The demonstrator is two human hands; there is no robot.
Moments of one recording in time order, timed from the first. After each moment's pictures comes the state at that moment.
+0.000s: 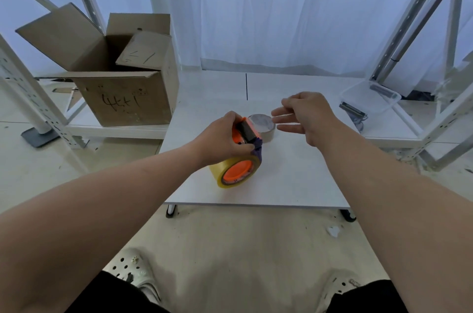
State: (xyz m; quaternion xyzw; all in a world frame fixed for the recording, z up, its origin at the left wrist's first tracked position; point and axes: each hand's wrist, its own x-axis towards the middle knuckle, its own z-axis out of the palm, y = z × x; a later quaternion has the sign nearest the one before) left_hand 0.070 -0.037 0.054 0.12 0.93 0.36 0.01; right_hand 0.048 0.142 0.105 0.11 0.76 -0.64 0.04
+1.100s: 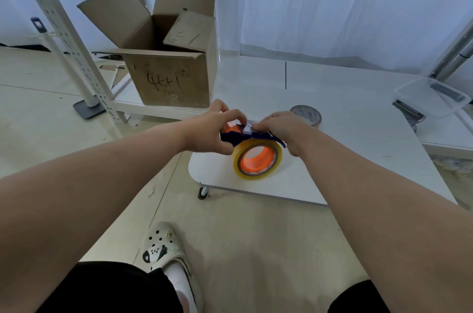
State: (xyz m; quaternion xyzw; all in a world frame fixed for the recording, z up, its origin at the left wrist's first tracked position) left_hand 0.080 -0.143 0.048 0.12 0.95 0.25 0.13; right_hand 0.049 0.034 0.055 0.05 0.83 -0.51 0.22
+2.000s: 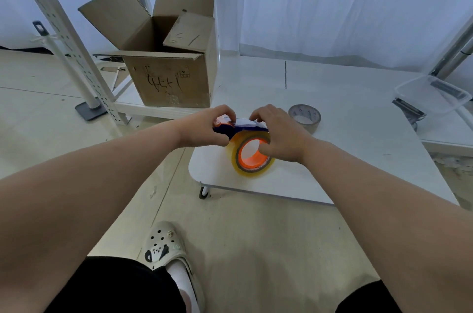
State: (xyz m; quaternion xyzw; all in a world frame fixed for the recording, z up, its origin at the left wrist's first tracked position) left_hand 0.074 -0.151 0.044 0.04 0.92 0.35 0.18; right_hand 0.050 0.053 0.036 -0.32 0.93 -0.19 0.05
